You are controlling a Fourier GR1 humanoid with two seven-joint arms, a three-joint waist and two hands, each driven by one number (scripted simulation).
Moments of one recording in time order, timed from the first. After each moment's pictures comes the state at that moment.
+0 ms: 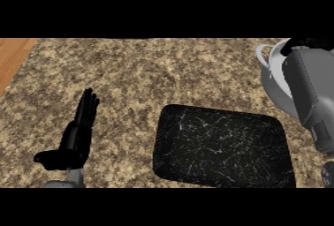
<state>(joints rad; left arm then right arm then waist) -0.01 0.09 -0.11 -1.57 0.05 0.18 -0.15 -1.10 -0.33 -0.45 -0.46 1.71 -0.39 0.94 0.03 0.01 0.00</state>
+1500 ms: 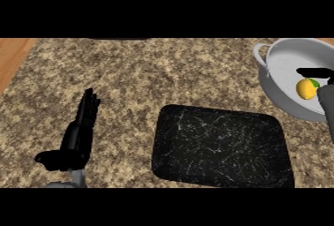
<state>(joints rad) -0.01 0.07 -0.12 -1.59 0.03 0.19 -0.11 -0.91 -0.44 -0.85 -0.37 1.15 -0.72 0.35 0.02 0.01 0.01</state>
